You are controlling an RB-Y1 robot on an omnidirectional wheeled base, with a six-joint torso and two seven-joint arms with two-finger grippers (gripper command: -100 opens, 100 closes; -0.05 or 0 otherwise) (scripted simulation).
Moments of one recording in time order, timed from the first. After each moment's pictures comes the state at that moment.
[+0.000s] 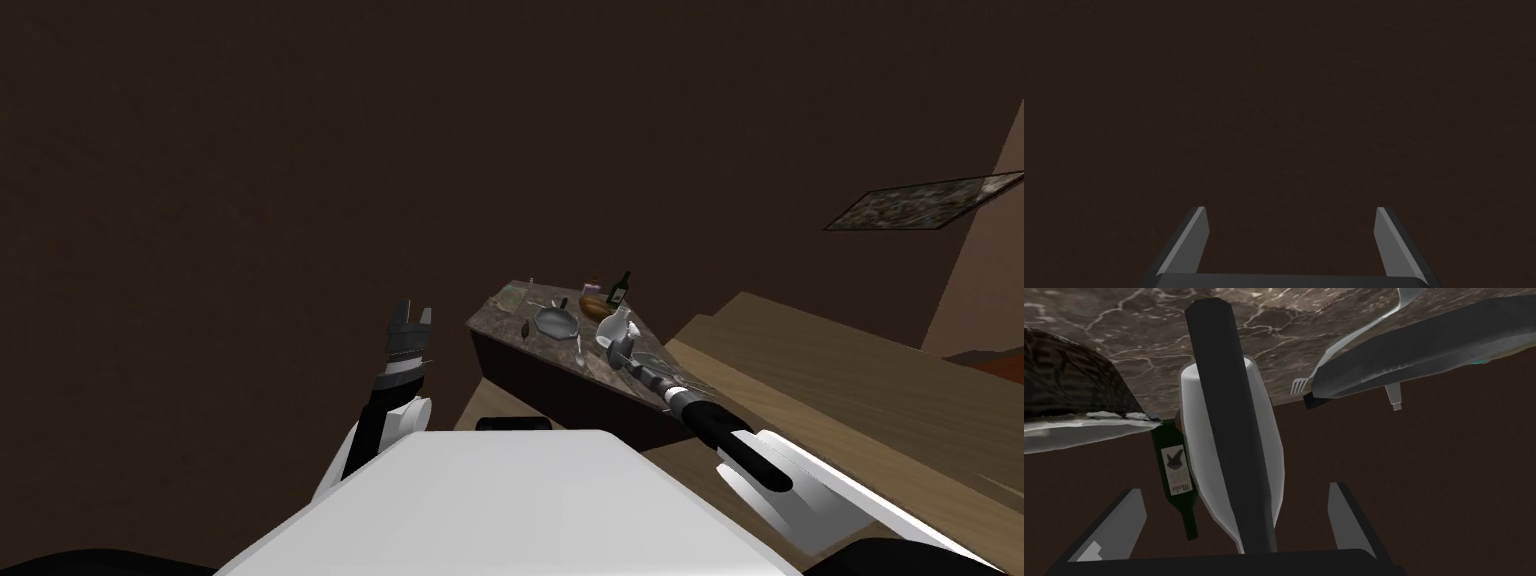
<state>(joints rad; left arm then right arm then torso) 0.52 0.01 0.02 -2.32 0.01 -0.43 0.00 0.85 -0.92 -0.20 -2.12 0.14 0.27 0.22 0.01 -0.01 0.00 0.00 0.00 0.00</state>
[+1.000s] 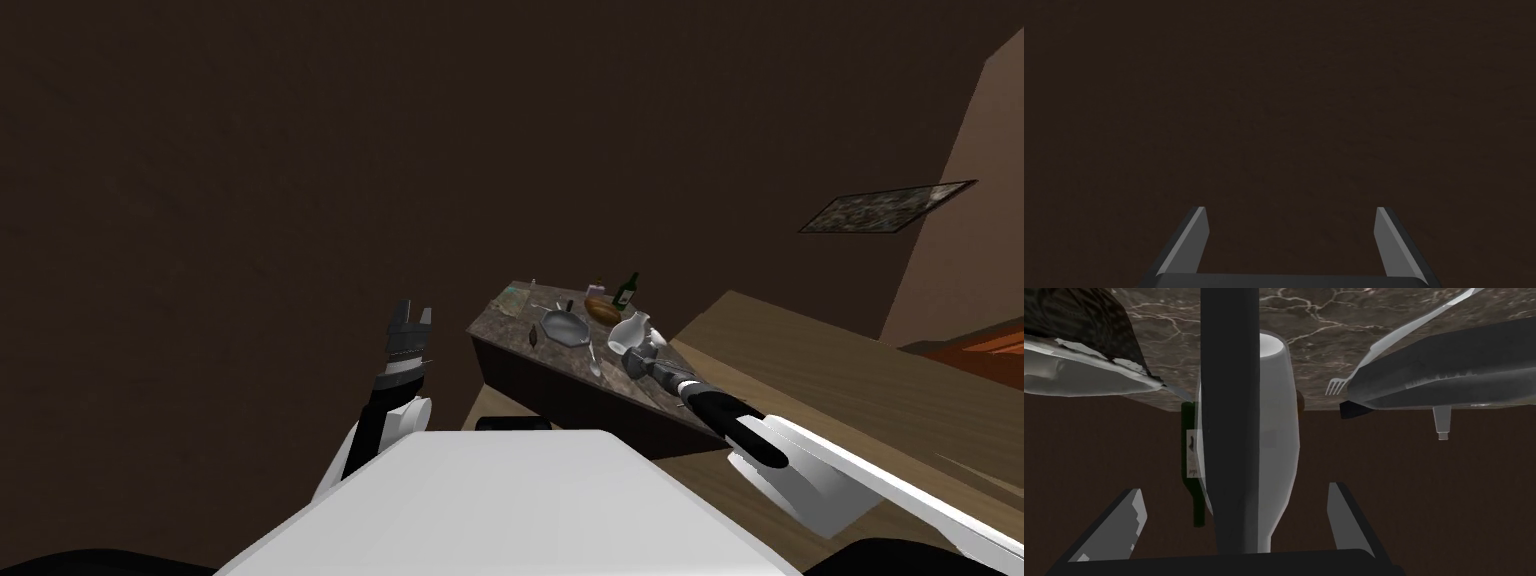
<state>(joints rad) 0.52 0.01 0.02 -2.32 0.01 -0.43 0.00 0.86 -1.02 -0.25 -2.10 0.13 0.42 0.25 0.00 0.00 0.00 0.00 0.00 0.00</state>
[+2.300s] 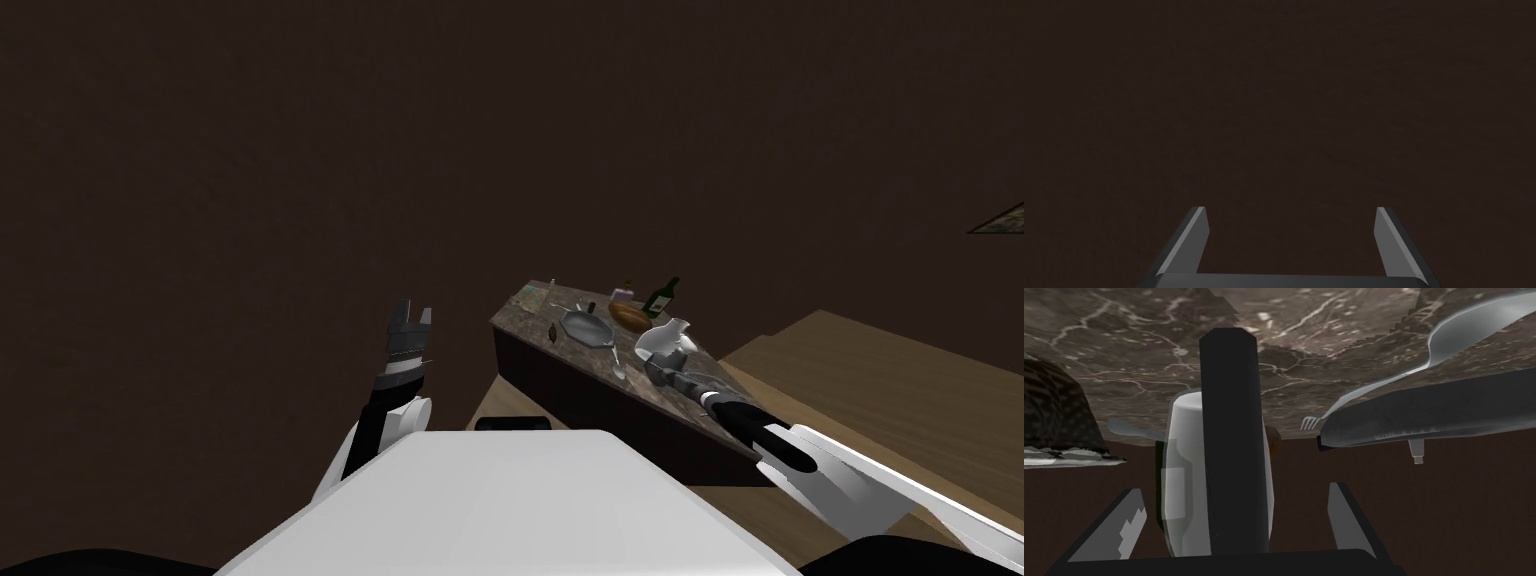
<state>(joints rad) 0.52 0.01 0.02 -2.32 0.01 -0.43 0.00 0.77 -1.09 -0.19 -1.73 0.02 0.20 0.23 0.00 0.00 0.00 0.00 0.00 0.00</state>
